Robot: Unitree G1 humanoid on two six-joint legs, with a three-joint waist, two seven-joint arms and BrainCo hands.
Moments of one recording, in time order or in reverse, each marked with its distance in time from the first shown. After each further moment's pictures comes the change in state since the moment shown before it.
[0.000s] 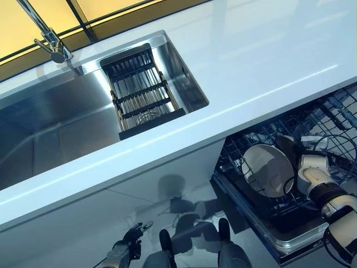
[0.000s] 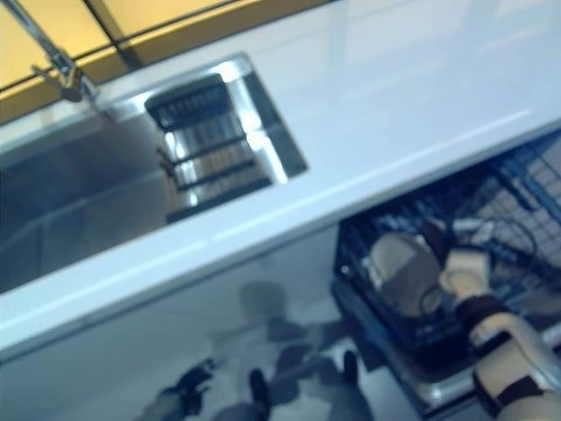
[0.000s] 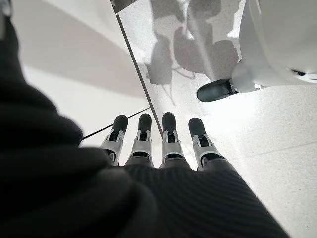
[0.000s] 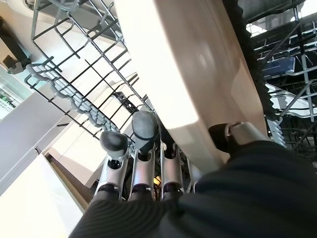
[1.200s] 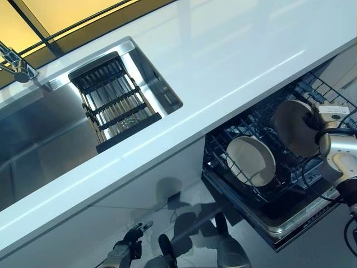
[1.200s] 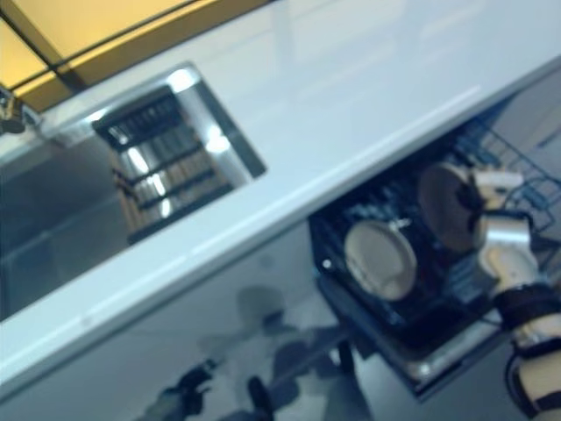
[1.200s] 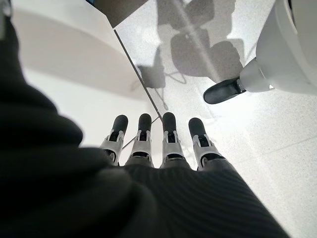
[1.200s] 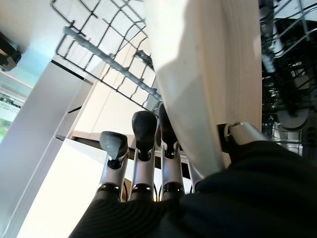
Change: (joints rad) left arm 0.006 -0.018 0.001 -0.028 -0.002 0.028 0.021; right arm 0.043 -0.157 -0.212 -0.354 -0.055 -0.095 0.014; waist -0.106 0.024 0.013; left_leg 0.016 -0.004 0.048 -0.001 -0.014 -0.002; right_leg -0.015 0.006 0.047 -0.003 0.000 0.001
